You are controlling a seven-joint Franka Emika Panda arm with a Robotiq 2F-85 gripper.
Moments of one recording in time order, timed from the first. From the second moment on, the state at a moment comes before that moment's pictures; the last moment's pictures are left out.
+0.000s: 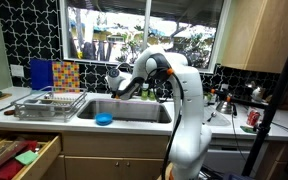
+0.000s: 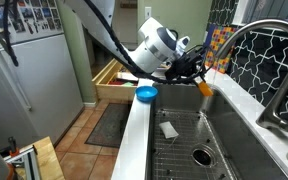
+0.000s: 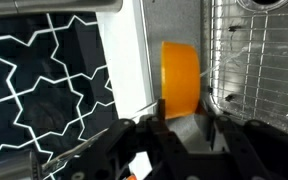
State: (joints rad) arm -0.08 0.26 -0.17 -1.92 -1.10 2.79 0.05
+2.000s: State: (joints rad) arm -0.02 0.18 -0.13 -2.02 -1.31 2.58 0.34
